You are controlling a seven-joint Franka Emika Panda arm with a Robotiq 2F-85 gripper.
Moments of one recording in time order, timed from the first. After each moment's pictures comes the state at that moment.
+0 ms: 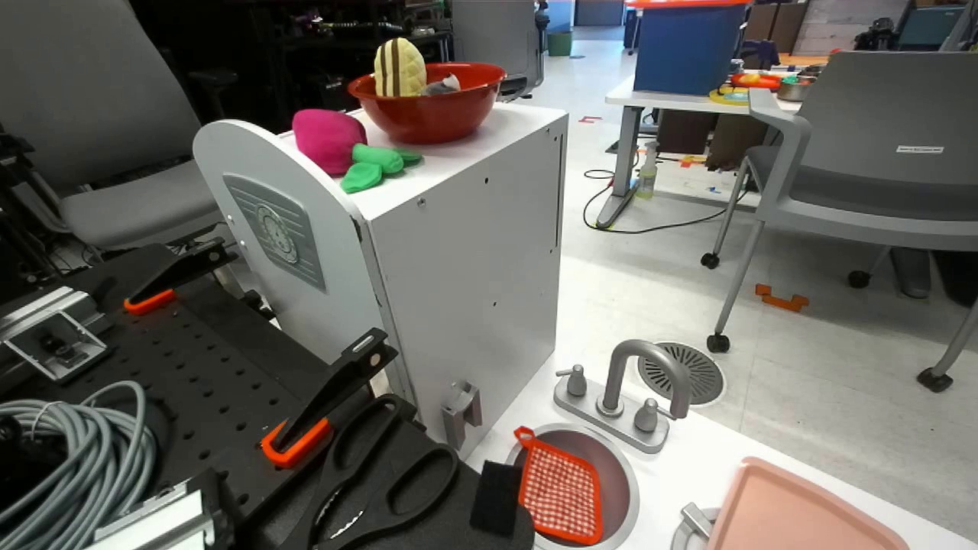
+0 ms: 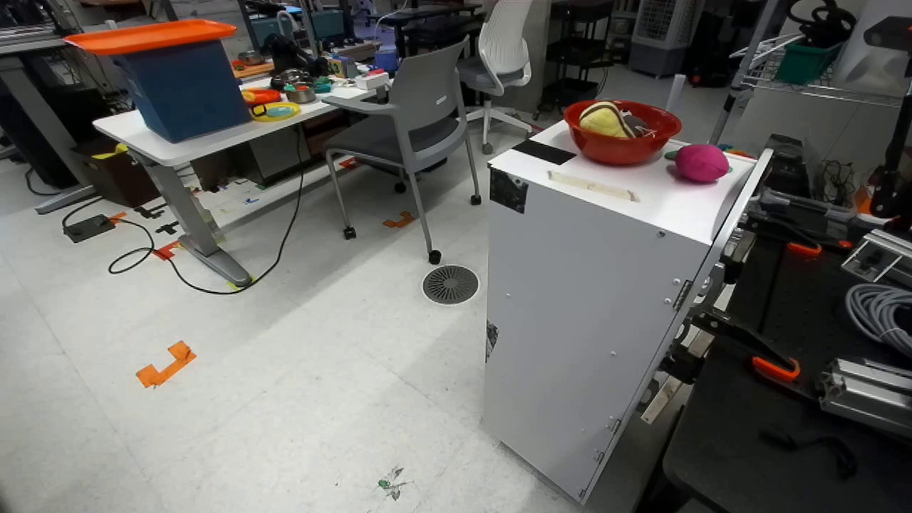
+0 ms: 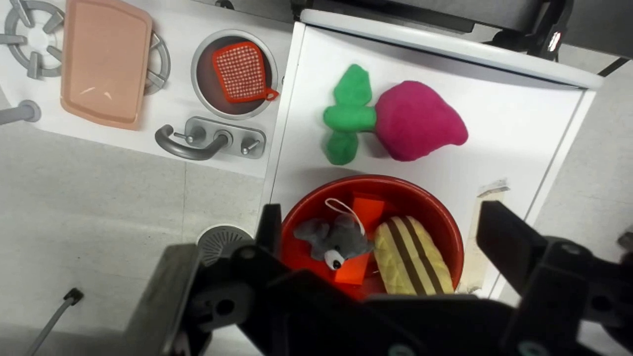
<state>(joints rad) -0.02 -0.21 -0.05 -2.37 -0.08 2.16 -0.29</state>
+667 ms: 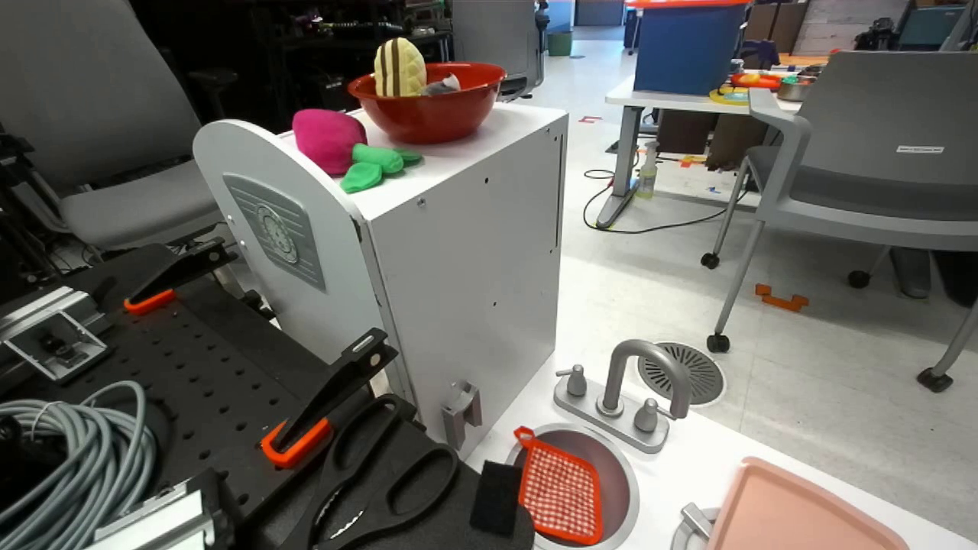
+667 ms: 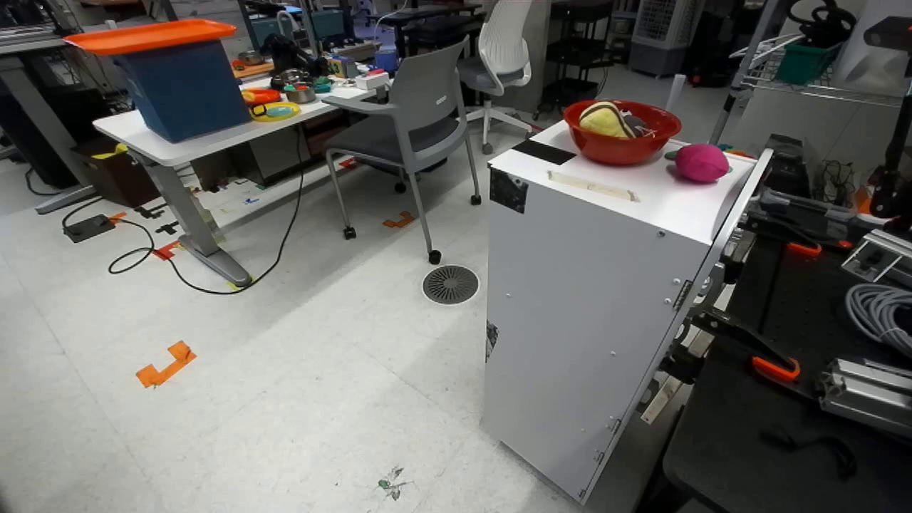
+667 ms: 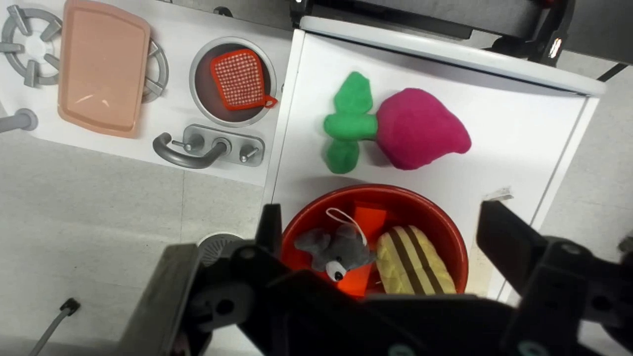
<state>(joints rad) -0.02 -0.20 -0.05 -2.37 -0.07 2.16 -0.29</state>
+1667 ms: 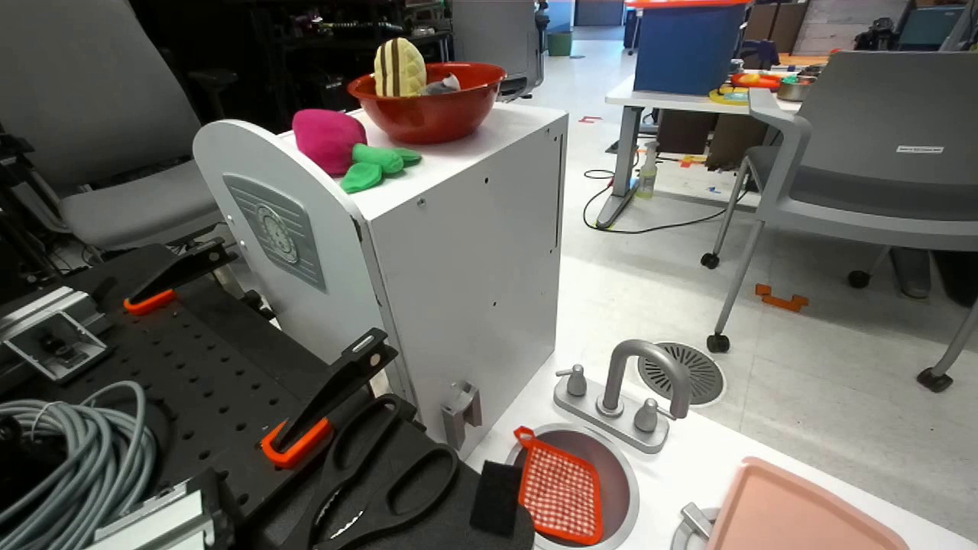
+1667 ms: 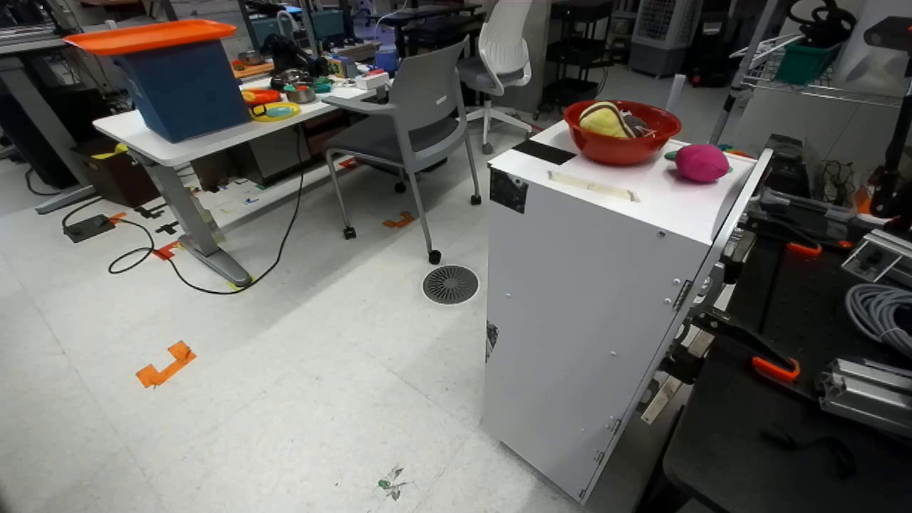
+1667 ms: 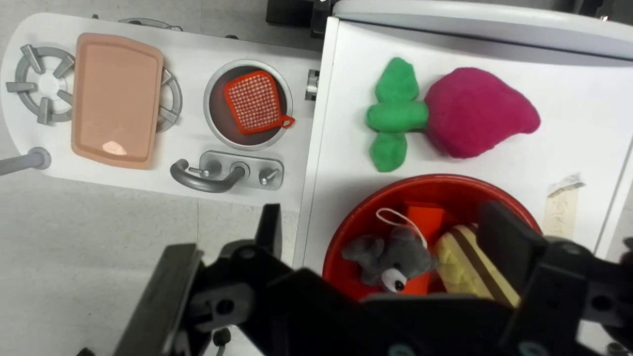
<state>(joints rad) -0.05 -0.01 -0.06 -2.21 -0.09 2.10 -0.25</state>
